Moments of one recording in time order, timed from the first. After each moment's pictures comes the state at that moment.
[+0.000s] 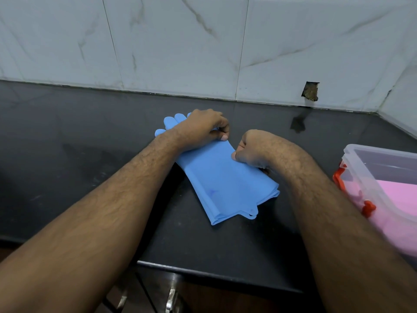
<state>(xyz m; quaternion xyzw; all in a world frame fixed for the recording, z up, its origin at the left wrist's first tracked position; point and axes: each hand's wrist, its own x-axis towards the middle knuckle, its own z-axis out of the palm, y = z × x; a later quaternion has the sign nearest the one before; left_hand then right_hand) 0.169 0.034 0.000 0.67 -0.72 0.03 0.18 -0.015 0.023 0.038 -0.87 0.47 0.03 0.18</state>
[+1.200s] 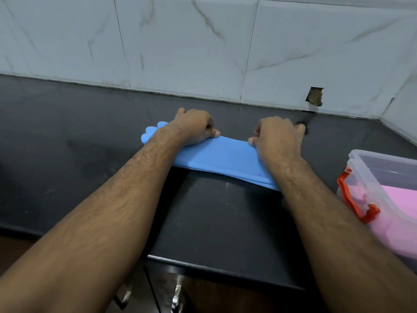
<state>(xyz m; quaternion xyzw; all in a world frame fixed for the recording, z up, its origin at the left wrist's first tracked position) 0.193 0.039 0.002 0.79 -0.60 0.05 0.11 -0.010 -0.009 0.009 -0.84 0.50 -0.21 -0.06</state>
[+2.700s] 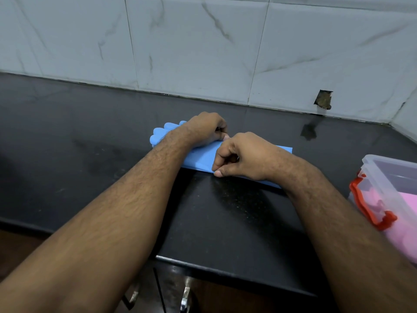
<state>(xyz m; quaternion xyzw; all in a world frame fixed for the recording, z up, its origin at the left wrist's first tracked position) 0.193 0.044 0.000 0.74 -0.64 -0.02 0.18 0.005 0.027 0.016 -0.97 0.15 -0.06 0.18</state>
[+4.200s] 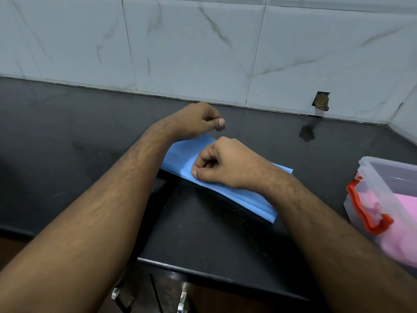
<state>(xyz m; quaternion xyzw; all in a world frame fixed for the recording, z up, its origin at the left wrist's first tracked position) 0.202 0.066 0.024 0.70 -0.64 -0.10 0.30 0.016 0.061 0.014 -0.95 0.19 -0.10 0.24</state>
